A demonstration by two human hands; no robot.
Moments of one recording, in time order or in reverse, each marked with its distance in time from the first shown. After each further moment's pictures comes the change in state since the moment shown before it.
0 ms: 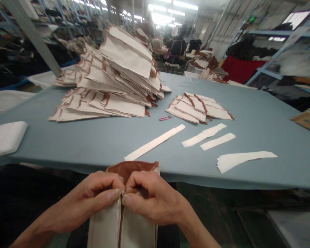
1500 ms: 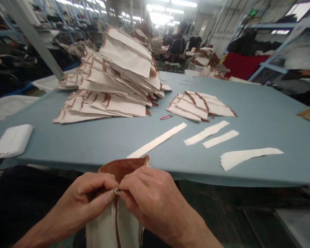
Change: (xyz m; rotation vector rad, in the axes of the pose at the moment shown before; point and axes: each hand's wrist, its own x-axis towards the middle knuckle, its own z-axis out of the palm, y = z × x) left_hand -0.013 0.003 0.007 0.305 0.263 0.096; right_hand 0.000 -0.027 0.007 -0.590 0.199 -0.390
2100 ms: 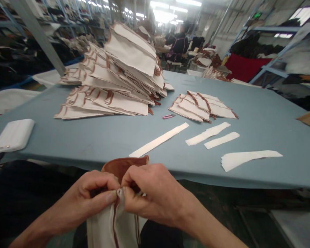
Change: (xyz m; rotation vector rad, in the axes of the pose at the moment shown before) left_hand -0.004 -0.008 -0.007 -0.179 -0.117 -0.153; right_hand 0.014 0.002 0.004 0.146 -0.212 0.268
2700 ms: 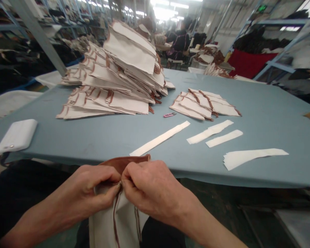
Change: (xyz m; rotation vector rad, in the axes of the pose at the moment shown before) left_hand 0.007 0.008 -0.003 0.512 0.118 0.156; right_hand 0.007 -0.002 -0.004 -0.269 -0.090 0.030
